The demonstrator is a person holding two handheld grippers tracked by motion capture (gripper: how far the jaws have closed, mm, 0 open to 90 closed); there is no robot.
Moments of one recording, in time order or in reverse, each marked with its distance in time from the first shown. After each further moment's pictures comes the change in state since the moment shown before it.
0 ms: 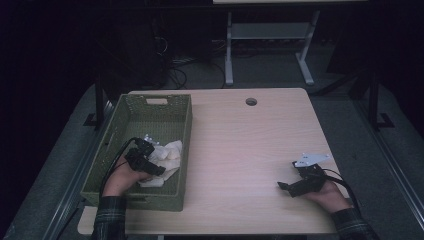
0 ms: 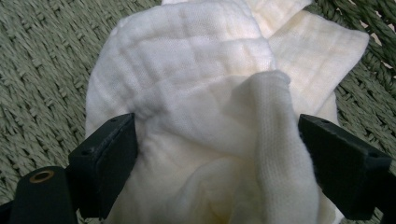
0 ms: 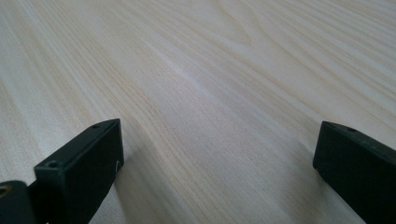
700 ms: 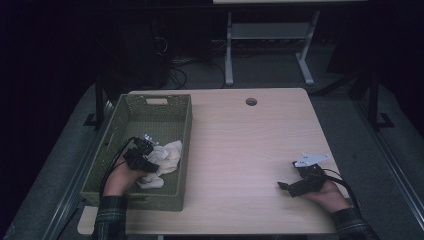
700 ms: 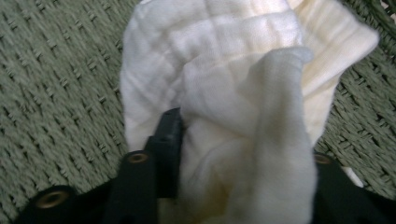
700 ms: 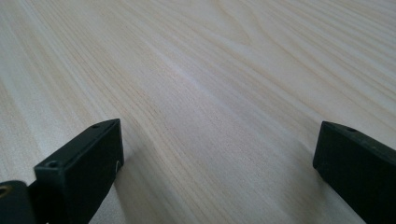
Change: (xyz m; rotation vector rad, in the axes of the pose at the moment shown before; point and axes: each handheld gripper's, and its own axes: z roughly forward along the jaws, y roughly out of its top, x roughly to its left) left arm 0.000 0.001 -0.009 0.063 0.036 -0.024; right arm 0.000 0.000 0.000 0.001 0.001 0.000
